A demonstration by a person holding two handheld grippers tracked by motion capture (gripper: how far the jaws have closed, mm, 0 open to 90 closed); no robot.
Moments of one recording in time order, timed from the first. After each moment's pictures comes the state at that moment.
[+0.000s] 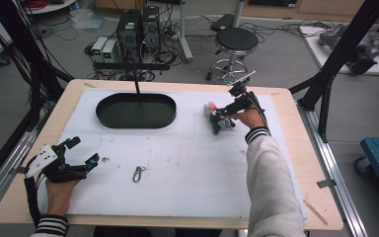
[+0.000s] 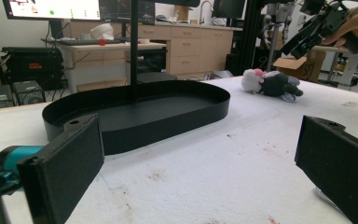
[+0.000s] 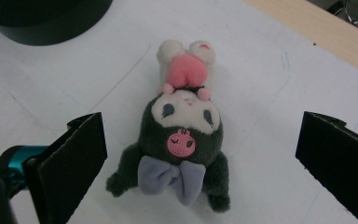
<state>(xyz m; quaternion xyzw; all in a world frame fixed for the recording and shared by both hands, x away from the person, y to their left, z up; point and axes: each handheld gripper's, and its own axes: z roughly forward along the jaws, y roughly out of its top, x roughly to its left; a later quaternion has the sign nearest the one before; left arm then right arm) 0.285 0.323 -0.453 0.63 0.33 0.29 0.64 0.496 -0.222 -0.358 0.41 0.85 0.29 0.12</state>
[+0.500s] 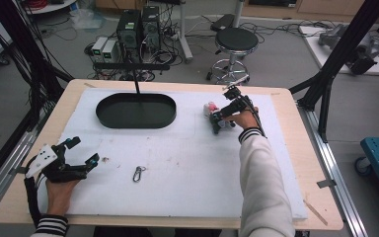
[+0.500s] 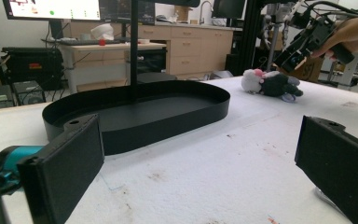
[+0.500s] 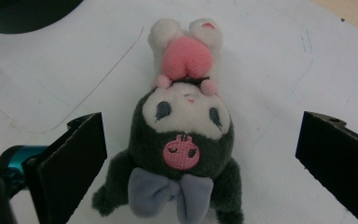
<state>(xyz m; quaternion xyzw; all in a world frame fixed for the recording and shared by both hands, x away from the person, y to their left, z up) 0.285 0.323 -0.453 0.63 0.33 0.29 0.64 0.509 -0.212 -0.382 0.43 0.86 0.27 0.11</state>
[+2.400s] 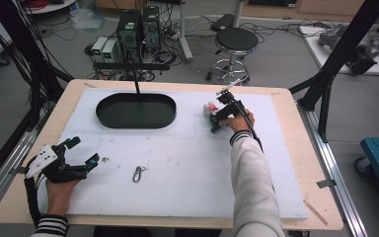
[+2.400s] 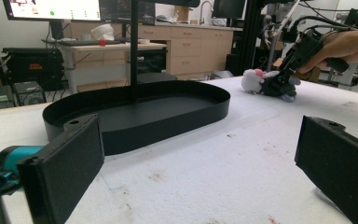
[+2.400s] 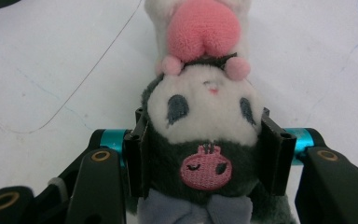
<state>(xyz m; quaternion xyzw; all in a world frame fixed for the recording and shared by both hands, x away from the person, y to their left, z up) 0.285 0.323 -0.453 0.63 0.33 0.30 0.64 0.517 -0.198 -0.405 0.45 0.86 0.23 0.07</state>
